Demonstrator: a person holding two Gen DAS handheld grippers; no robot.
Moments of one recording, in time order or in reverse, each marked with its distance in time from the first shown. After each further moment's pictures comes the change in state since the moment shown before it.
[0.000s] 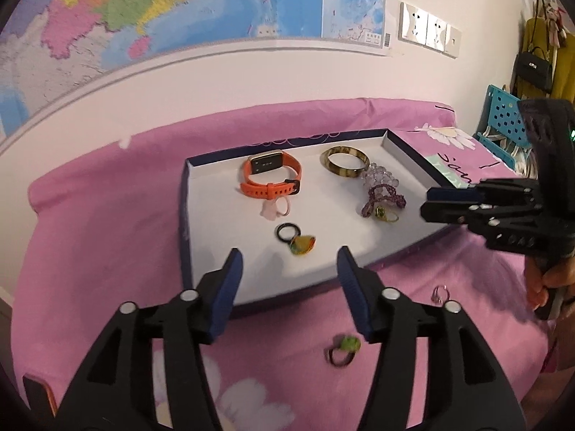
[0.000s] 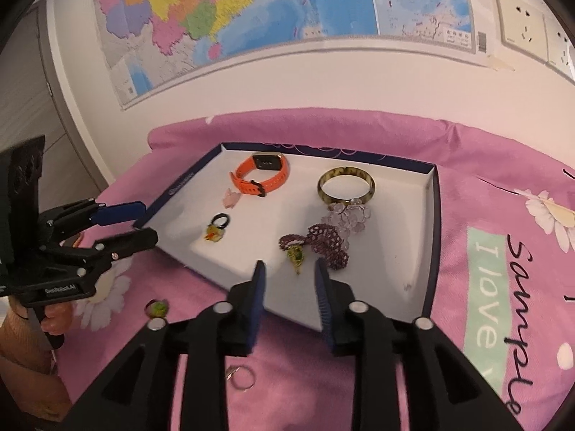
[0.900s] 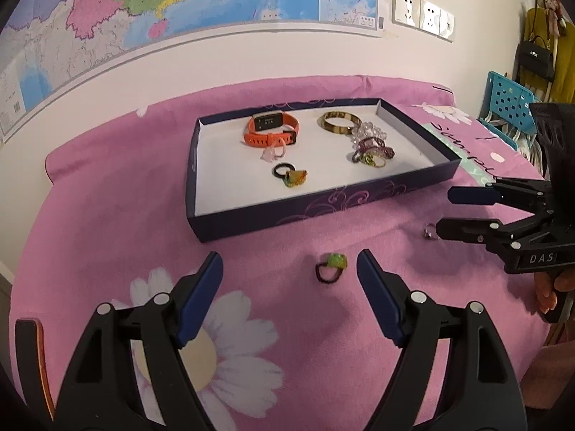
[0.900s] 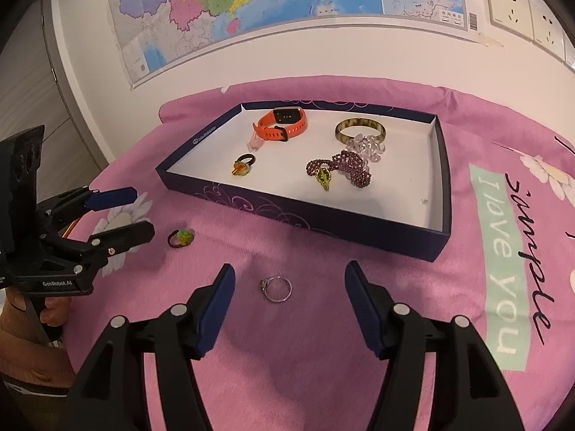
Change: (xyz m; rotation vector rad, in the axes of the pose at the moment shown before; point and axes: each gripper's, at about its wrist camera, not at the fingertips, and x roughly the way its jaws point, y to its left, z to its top) left arm -0.023 -0.013 -0.053 -0.010 0.035 0.032; right arm -0.015 0.024 -0.057 -0.003 0.057 -0.011
